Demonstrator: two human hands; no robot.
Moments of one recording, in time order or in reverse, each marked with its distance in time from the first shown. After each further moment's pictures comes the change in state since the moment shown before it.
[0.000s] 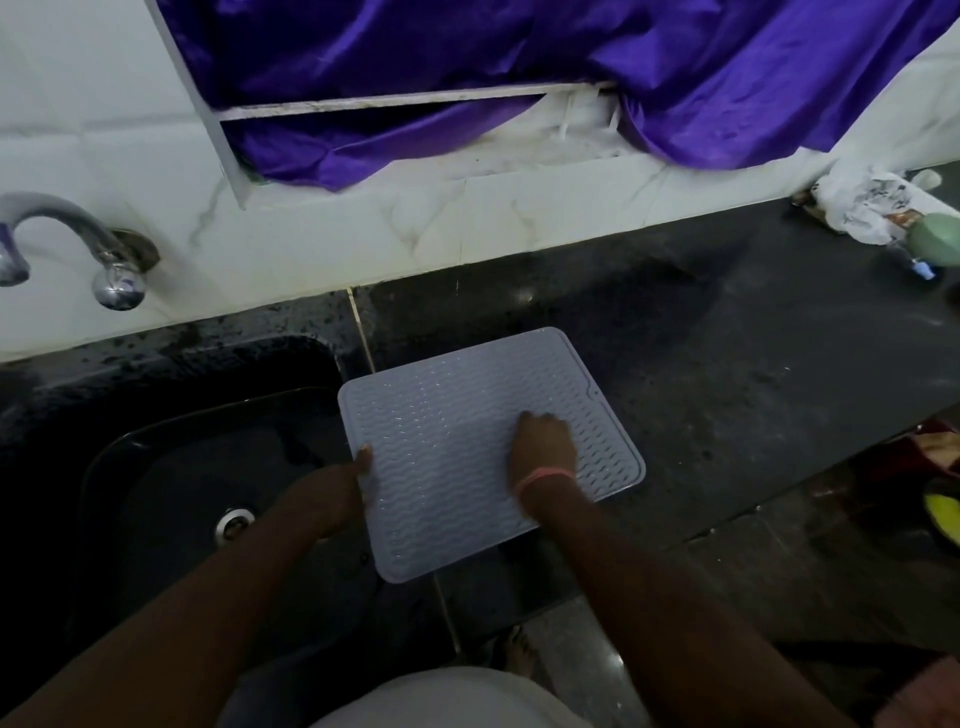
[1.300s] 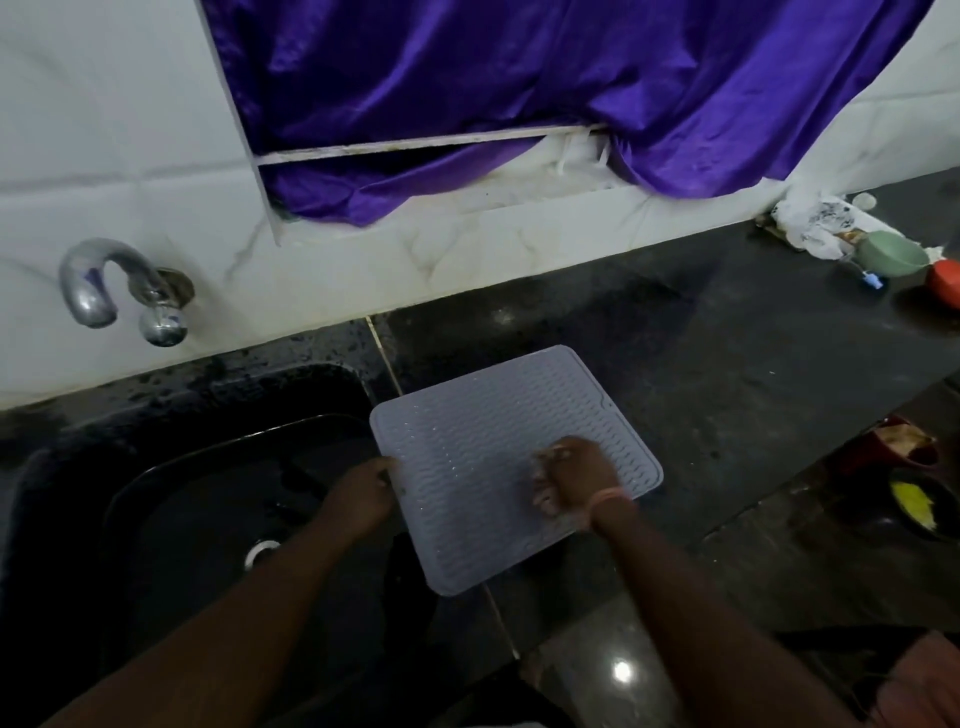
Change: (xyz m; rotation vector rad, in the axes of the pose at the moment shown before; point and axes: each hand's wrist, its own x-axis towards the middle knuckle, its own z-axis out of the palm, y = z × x) left_hand 0.006 -0.019 -0.027 -0.200 0.115 0.192; right_hand -0.028 -0.011 -0.024 0.630 -0.229 0.279
